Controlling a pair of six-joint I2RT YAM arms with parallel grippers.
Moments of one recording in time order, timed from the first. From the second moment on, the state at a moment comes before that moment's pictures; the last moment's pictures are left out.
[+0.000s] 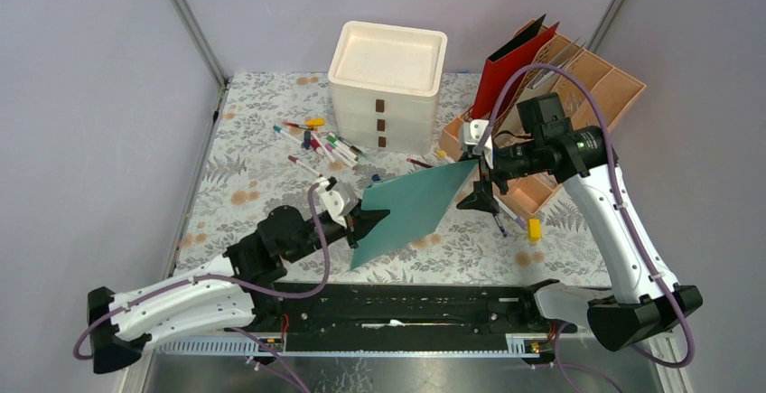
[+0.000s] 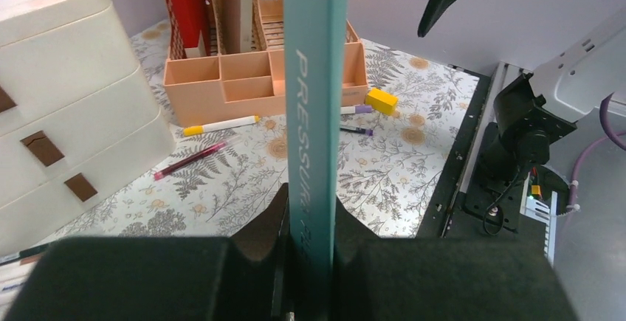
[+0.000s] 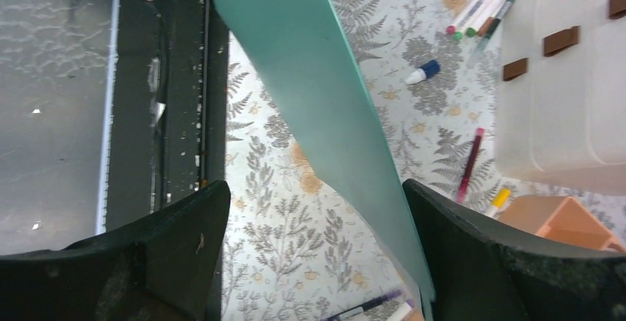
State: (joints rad) left arm -1.13 0.68 0.58 0.12 -0.07 -0.04; right arm 0.33 1.21 1.46 -1.24 -0.92 -0.96
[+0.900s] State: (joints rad) left arm -0.92 0.60 0.38 0.30 0.23 -0.18; right arm 0.33 1.22 1.61 -1.47 -0.91 -1.00
